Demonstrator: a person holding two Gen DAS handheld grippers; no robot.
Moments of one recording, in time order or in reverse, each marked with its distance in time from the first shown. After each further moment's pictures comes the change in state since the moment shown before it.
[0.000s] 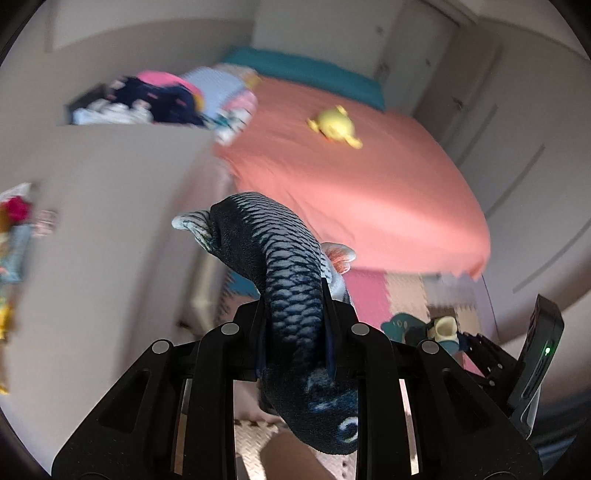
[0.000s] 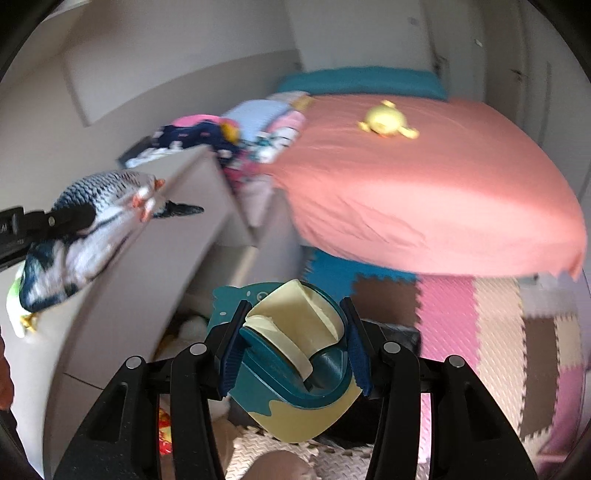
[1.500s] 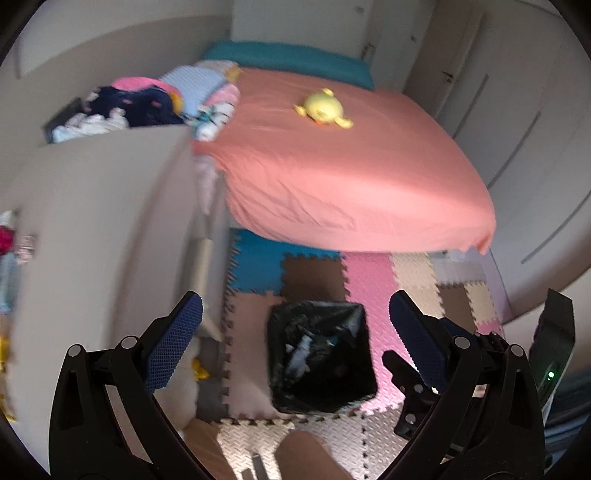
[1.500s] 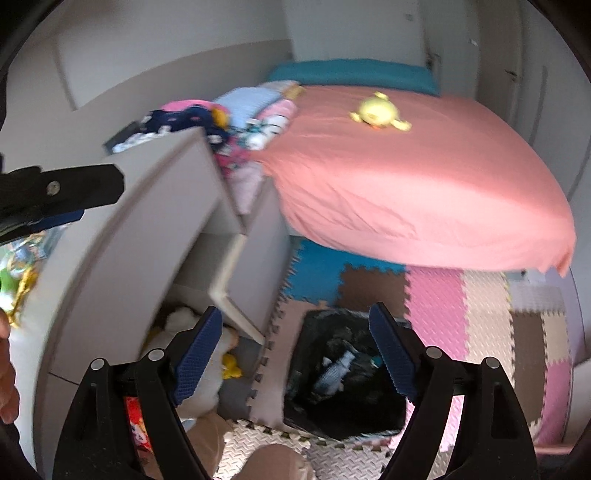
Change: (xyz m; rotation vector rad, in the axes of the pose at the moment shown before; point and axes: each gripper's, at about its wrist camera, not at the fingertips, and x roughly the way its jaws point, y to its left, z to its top) left arm 0.017 -0.010 0.008 0.085 0.004 0.055; right arm 0.012 0.047 0.002 -0.054 0.029 -0.032
